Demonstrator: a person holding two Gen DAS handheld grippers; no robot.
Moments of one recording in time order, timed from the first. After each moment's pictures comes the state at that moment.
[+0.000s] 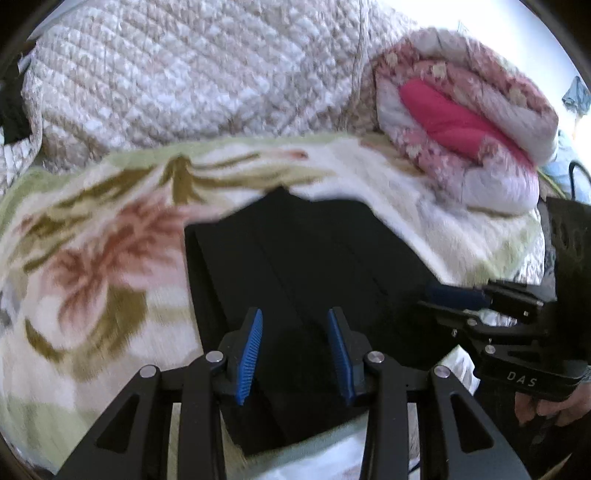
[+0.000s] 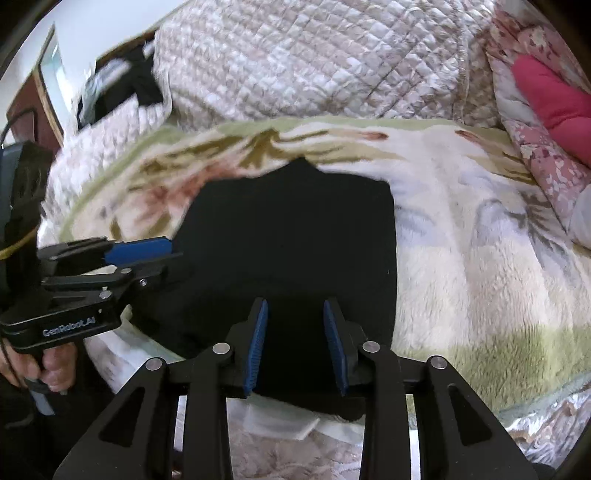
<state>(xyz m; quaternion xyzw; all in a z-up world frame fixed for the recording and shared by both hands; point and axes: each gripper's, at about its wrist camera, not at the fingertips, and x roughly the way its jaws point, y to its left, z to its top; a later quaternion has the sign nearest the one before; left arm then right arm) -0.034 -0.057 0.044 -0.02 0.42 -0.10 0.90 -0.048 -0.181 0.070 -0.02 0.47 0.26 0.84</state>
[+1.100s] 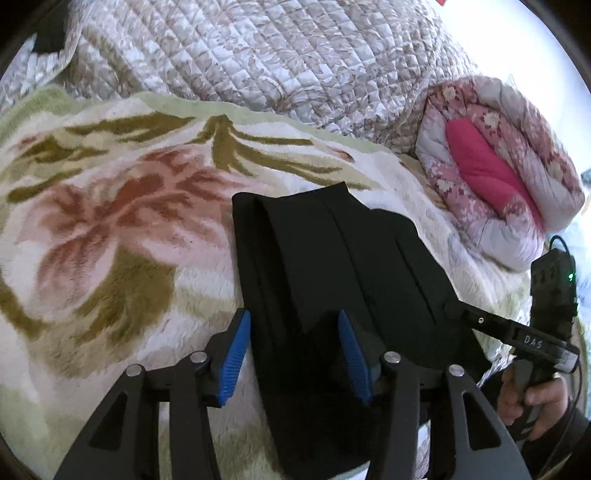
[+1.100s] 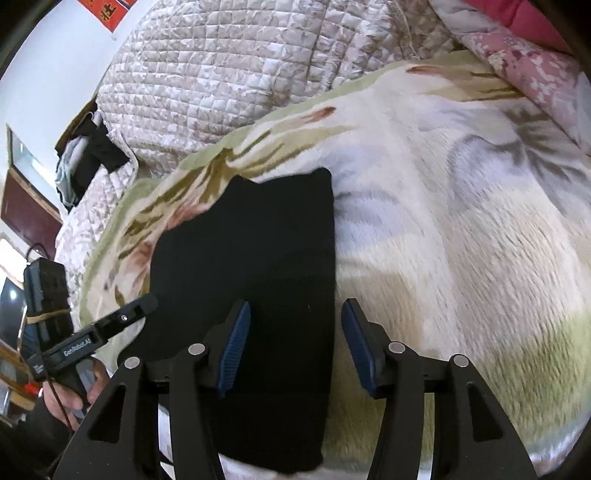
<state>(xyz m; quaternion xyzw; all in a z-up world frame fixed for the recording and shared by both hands) -0.002 0.005 0.016 -0.16 0.44 -0.10 0.88 0.016 -0.226 0.045 0.16 0.52 0.25 0.80</state>
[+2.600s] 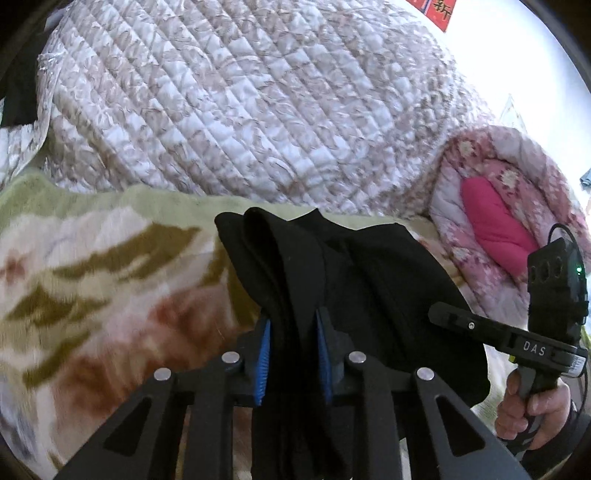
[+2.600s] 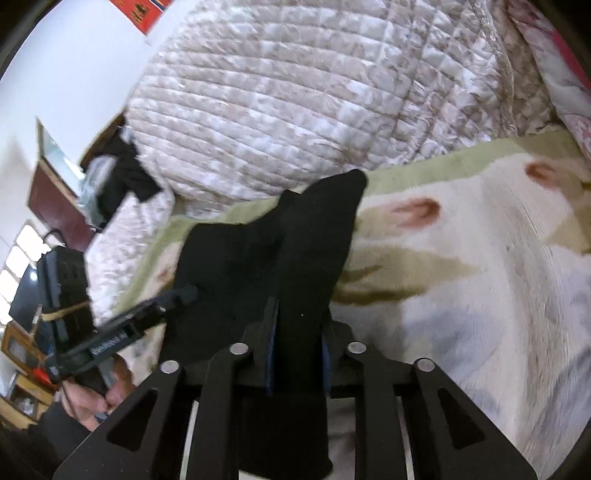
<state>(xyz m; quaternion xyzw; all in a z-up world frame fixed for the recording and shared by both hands) 0.106 0.056 0.073 -0.13 0.38 -0.08 0.91 0.130 -0.148 0.082 0.14 0.49 0.28 0.82</state>
